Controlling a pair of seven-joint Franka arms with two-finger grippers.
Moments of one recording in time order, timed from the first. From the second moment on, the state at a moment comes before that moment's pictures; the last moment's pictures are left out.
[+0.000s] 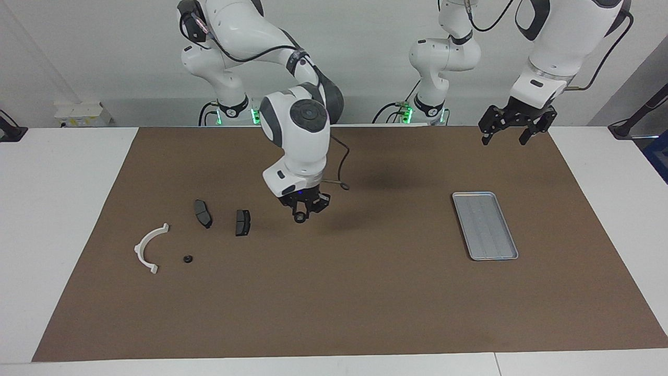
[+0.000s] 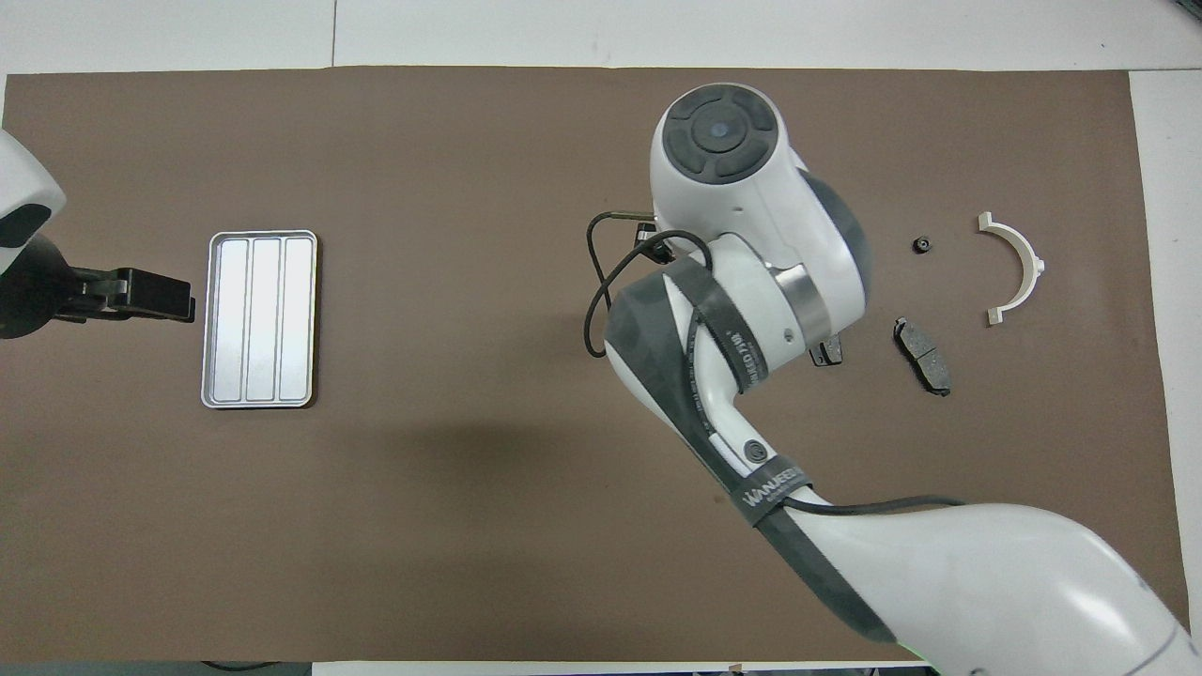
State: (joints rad) left arm -0.14 -0.06 0.03 -1.67 0.00 1.63 -0.04; right arm 0.45 0.44 -0.02 -1.38 -0.09 1.77 0.64
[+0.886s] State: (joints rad) left arm -0.14 -0.04 0.03 -1.66 0.00 1.61 -0.02; right arm 0.14 0.39 -0.02 -1.67 -0.09 2.10 0.10
